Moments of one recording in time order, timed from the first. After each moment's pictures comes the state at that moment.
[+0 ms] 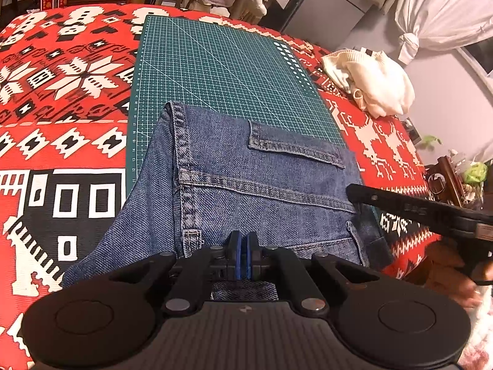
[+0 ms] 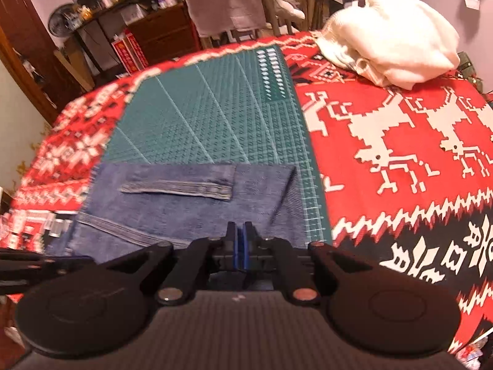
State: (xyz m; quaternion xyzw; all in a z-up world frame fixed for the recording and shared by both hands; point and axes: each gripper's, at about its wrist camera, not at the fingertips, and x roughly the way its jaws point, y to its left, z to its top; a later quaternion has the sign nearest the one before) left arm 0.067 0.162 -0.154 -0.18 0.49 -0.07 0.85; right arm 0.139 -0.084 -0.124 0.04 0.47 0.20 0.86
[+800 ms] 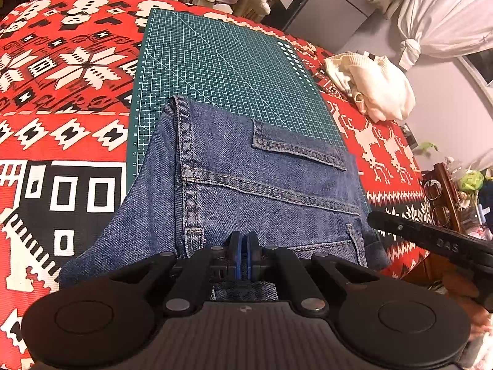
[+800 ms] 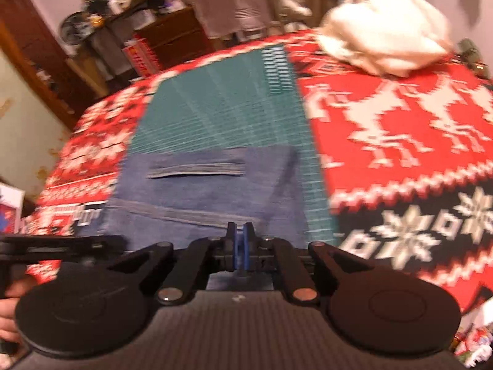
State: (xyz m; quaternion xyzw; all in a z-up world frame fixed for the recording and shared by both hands) left arm 0.067 0.167 -0.157 -0.20 0.50 -0.07 0.84; right arm 0.105 -0.096 -0.103 0.07 0.47 0.24 0.84
